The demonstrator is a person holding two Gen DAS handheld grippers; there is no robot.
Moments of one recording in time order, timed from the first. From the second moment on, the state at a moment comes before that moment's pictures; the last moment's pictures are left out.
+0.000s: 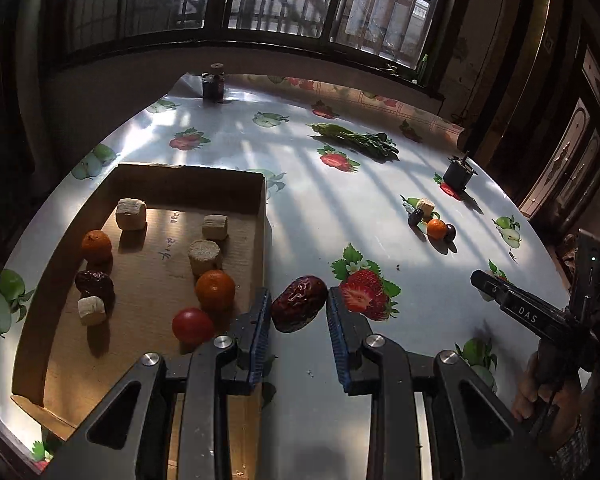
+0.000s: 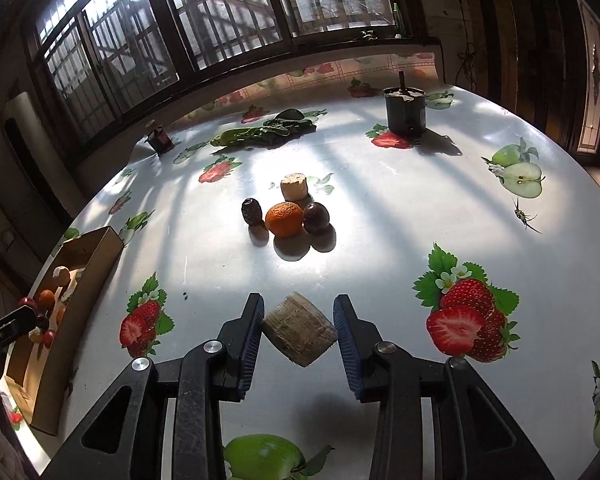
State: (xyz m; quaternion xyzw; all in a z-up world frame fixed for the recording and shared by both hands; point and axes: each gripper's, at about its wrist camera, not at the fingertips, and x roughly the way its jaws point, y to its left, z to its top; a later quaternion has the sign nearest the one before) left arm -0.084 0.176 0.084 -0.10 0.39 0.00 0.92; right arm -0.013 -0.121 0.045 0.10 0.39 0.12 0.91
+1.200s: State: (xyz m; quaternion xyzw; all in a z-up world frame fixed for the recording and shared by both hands) left arm -0.139 0.294 0.080 -0.15 0.36 0.16 0.91; right arm -0.103 0.141 0.074 -0.09 0.36 0.32 0.87
